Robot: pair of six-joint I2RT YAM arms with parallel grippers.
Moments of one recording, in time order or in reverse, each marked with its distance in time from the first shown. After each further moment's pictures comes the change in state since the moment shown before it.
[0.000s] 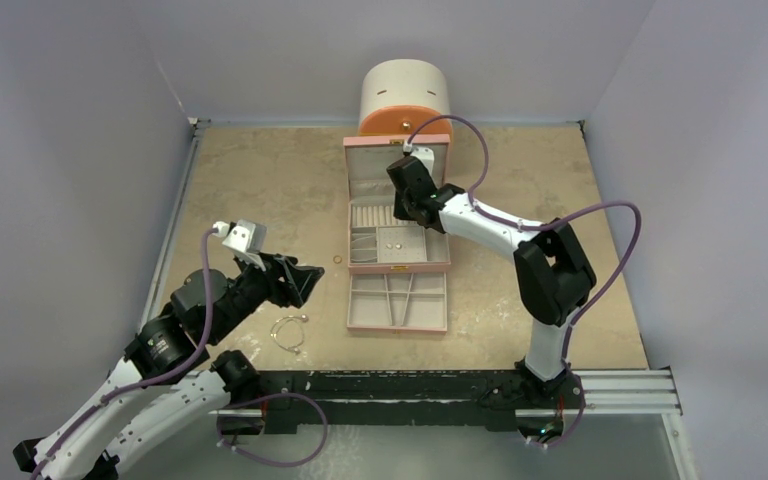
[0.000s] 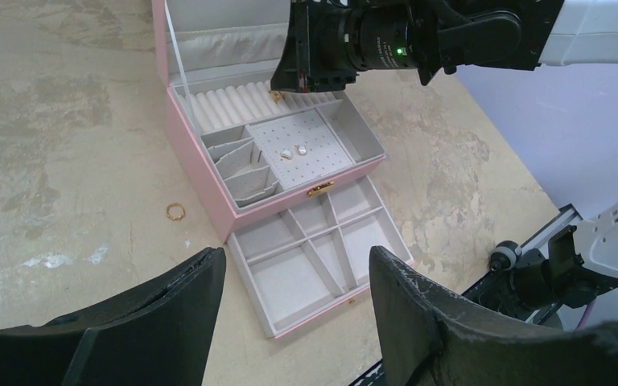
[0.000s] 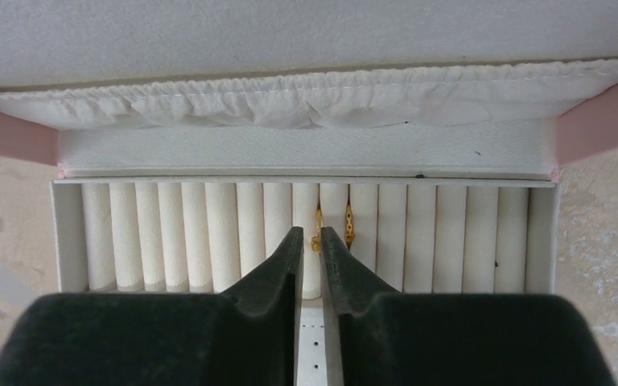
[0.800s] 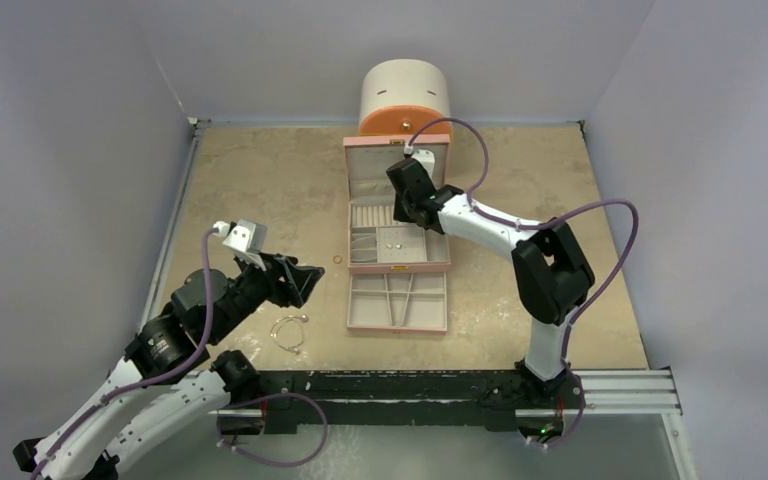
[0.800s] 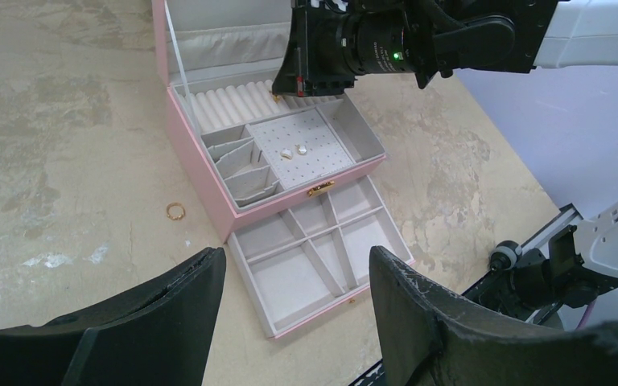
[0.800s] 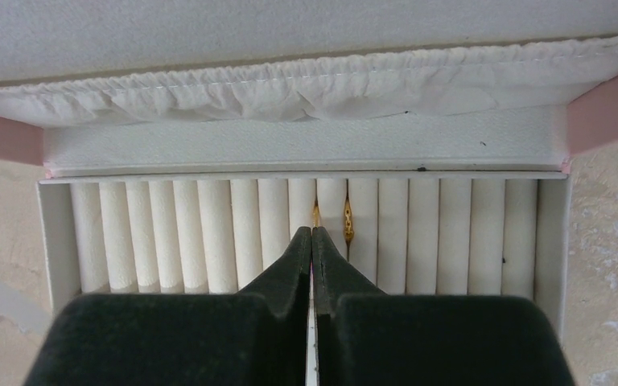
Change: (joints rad) left arm 0.000 0.002 0.000 0.000 0.000 0.000; right arm 0.000 0.010 -0.004 -0.002 -0.003 0.027
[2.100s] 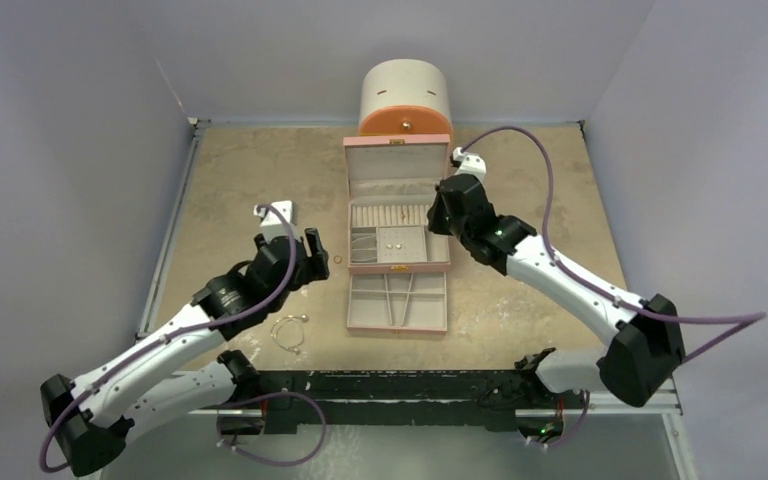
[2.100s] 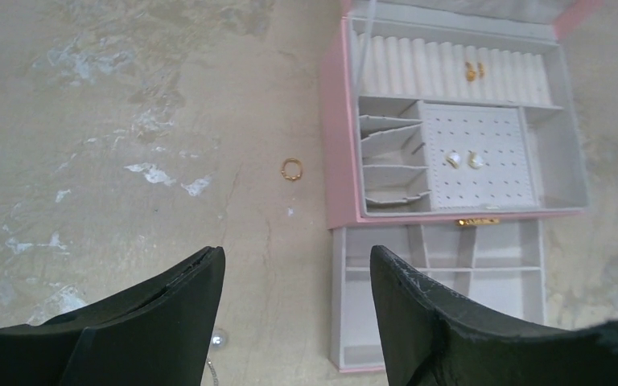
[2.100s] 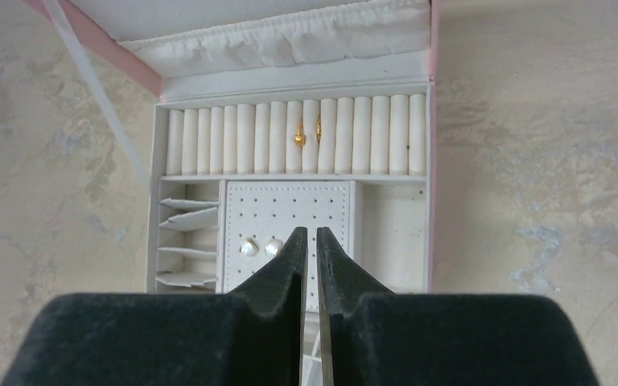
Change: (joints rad) left arm 0.000 0.354 0.006 -0.032 -0.345 -0.201; right arm -0.002 -0.513 -0.307 0.014 -0.026 0.004
